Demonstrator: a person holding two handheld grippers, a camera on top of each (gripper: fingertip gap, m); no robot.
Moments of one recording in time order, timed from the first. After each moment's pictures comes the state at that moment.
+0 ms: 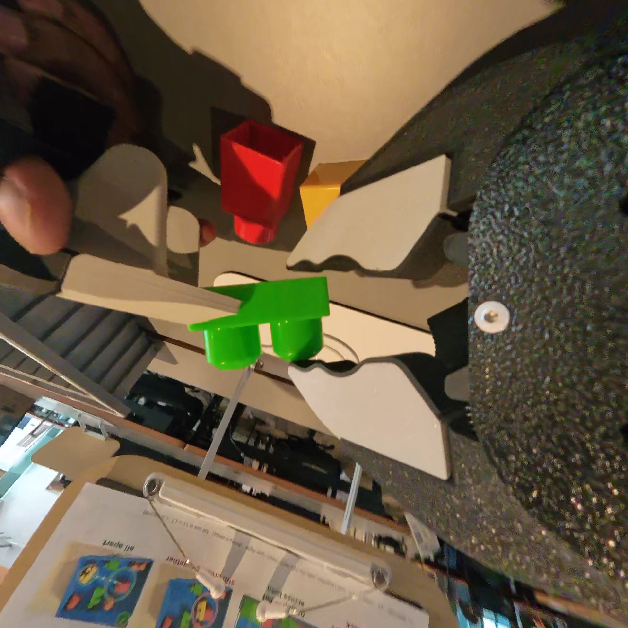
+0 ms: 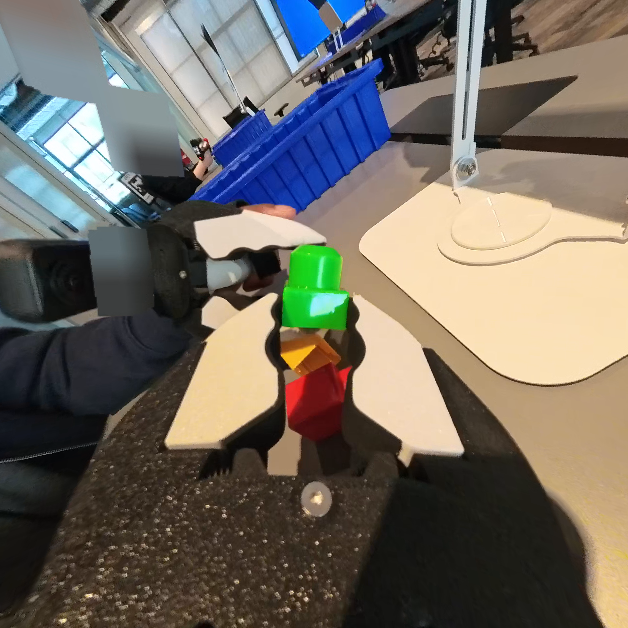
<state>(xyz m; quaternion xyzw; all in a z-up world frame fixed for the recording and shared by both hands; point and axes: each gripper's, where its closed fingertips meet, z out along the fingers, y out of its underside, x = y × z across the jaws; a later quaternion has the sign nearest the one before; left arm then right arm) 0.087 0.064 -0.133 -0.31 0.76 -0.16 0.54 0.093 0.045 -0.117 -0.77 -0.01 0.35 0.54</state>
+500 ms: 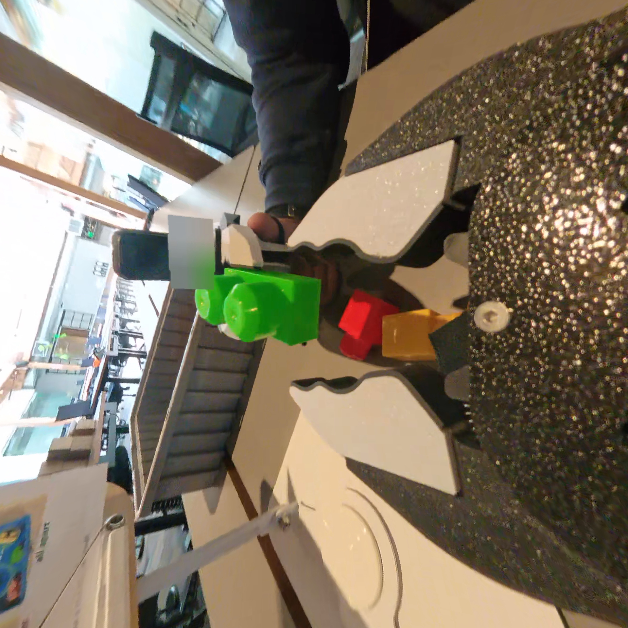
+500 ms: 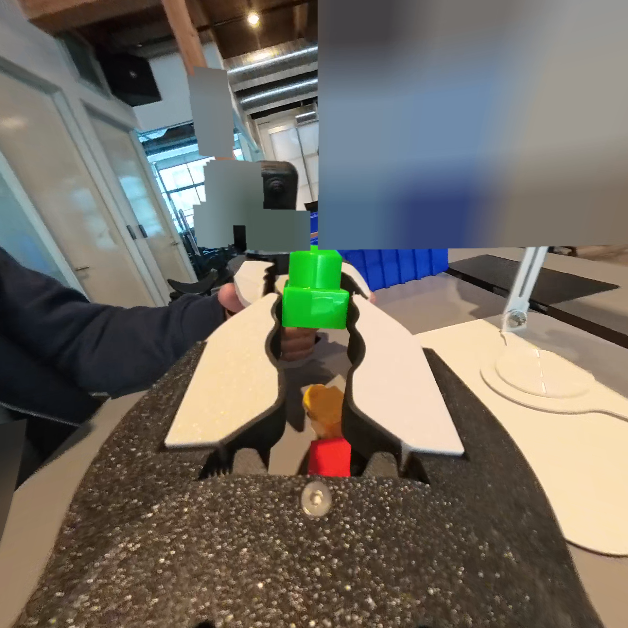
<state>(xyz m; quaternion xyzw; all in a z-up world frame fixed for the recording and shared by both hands) 0.064 0.034 -0.077 -0.43 0.60 -0.62 0.26 0.075 0.025 -0.059 -0.62 -0.14 0.35 0.69</state>
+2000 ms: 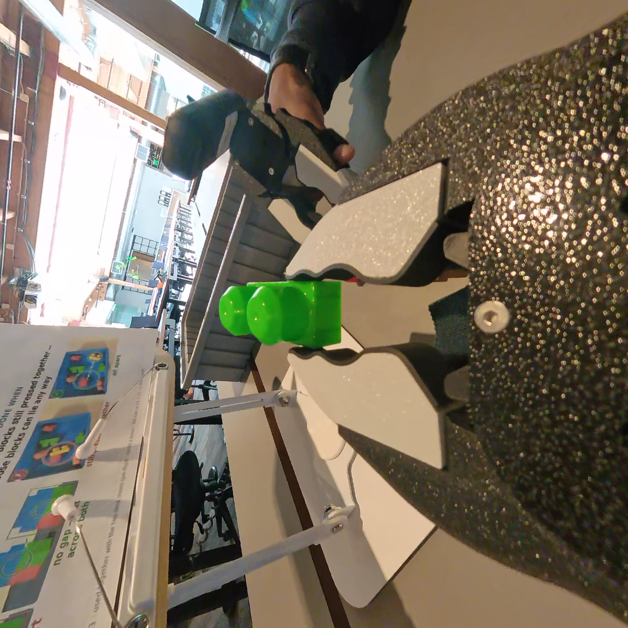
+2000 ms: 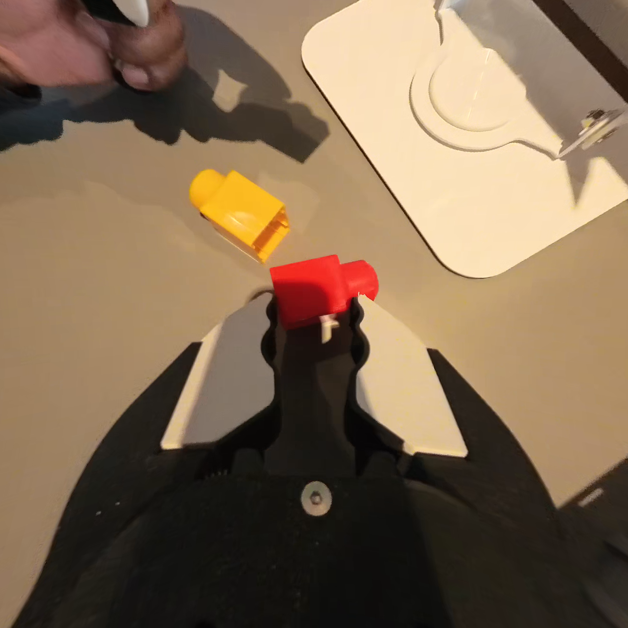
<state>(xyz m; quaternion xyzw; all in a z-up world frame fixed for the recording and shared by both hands) 0.060 0.106 -0.079 -0.48 0.51 -0.61 0.36 0.097 0.003 -0.174 -0.93 -0.12 0.07 0.35</state>
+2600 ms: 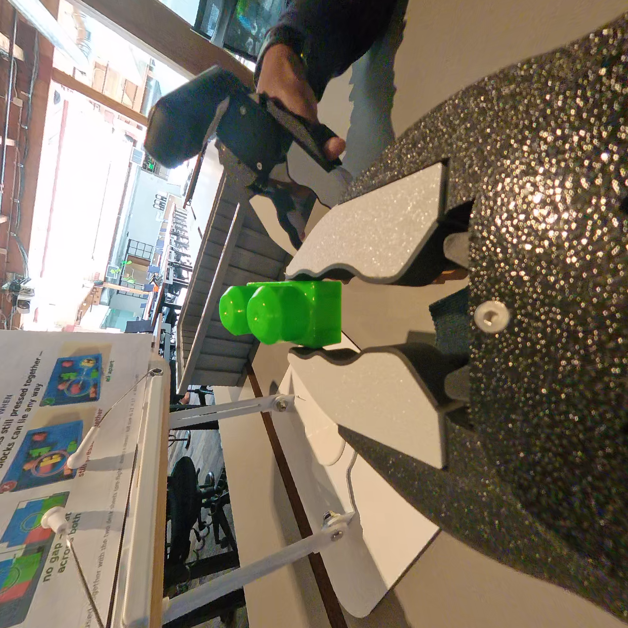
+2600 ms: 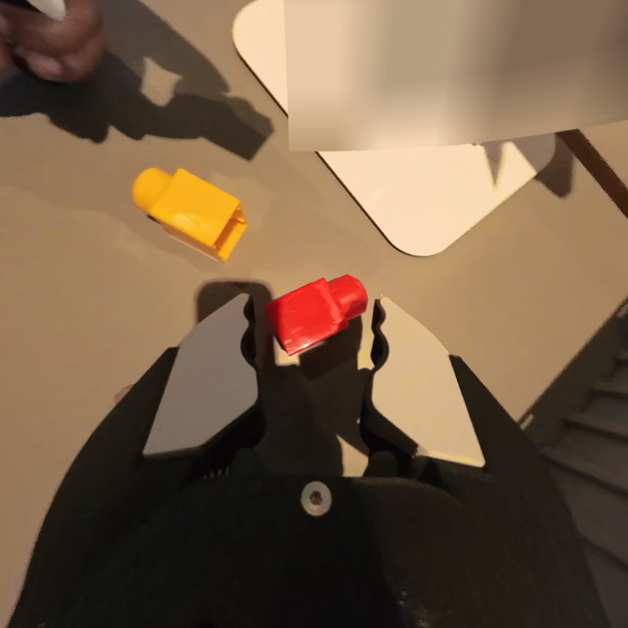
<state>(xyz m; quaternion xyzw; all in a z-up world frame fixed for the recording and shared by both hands) 0.060 0.104 -0.081 -0.48 0.52 -0.61 0.36 0.116 0.001 -0.167 -0.94 -0.08 -0.02 0.34</state>
